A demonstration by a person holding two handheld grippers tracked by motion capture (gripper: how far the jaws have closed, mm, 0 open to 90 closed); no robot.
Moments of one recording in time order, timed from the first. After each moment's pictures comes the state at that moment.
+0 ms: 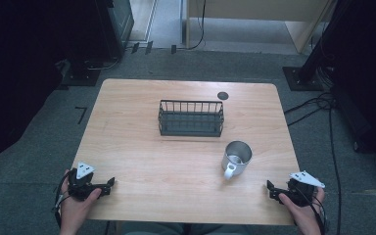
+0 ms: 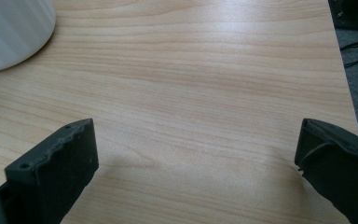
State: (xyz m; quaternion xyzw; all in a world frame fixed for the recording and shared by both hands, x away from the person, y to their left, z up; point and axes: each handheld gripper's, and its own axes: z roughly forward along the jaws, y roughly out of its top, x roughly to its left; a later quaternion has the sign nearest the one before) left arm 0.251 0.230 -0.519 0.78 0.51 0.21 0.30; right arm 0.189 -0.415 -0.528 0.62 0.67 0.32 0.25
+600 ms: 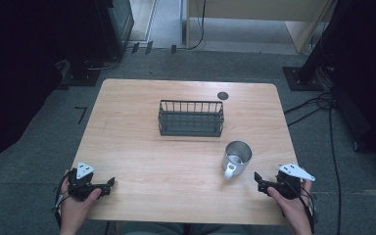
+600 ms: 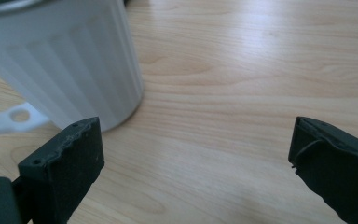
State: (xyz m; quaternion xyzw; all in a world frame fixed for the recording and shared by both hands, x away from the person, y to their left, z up) left arm 0.250 0.230 -0.519 0.78 0.51 0.21 0.30; right arm 0.205 -0.374 -0.497 0.58 0.68 0.37 0.25
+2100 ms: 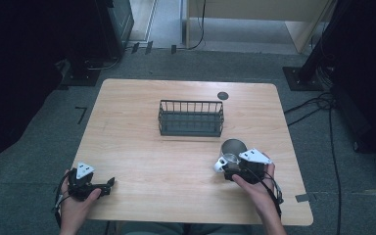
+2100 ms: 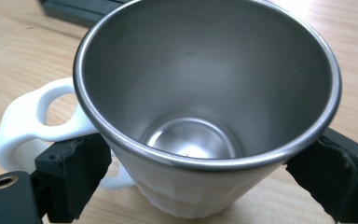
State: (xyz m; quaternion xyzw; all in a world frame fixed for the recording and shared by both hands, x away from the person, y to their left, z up) left arm 0.251 0.231 -0.519 0.78 0.51 0.21 0.30; right arm 0.249 -0.281 -0.486 0.53 0.72 0.38 0.26
